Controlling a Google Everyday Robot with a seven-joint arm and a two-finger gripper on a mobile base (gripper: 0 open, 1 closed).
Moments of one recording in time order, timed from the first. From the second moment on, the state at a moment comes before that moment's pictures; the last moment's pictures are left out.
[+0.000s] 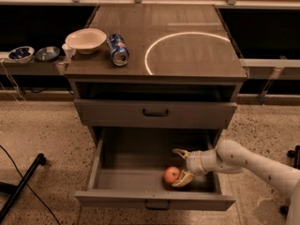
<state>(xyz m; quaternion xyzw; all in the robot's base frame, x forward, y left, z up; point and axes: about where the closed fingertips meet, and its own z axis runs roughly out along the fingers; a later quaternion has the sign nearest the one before) 0.547 -0.119 0.398 -0.62 0.66 0.25 0.36</state>
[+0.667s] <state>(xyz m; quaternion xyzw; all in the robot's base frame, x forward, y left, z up) 0.541 -0.119 0.382 -0.63 0.65 0.26 0.35</state>
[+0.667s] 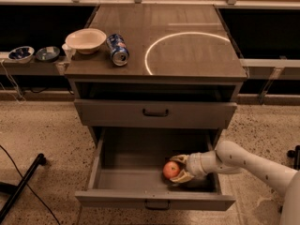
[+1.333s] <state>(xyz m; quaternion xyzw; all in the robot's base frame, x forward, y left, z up) 0.539 -0.126 0.379 -0.63 0.65 0.25 0.33</state>
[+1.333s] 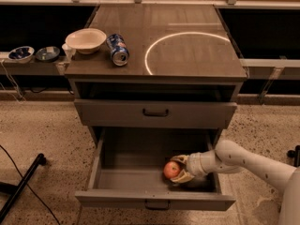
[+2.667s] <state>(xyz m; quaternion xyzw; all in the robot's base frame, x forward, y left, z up) 0.497 -0.127 0.612 -0.63 0.55 0.24 0.49</state>
